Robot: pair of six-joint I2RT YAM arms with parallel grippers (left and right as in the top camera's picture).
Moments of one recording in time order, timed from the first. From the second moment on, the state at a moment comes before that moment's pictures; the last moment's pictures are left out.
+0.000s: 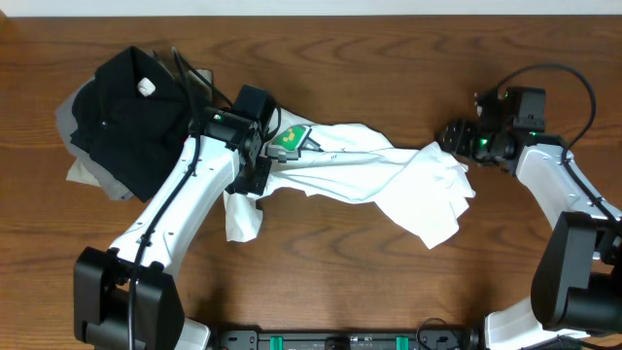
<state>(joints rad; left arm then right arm) -0.34 1.64 1.29 -1.16 -0.17 -0.09 -0.11 1.72 1.04 -0.34 -0.40 0.21</state>
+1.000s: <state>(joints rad) -0.34 1.64 1.29 -1.15 -0.17 -0.09 -0.11 1.57 1.03 -0.46 -0.46 0.12</state>
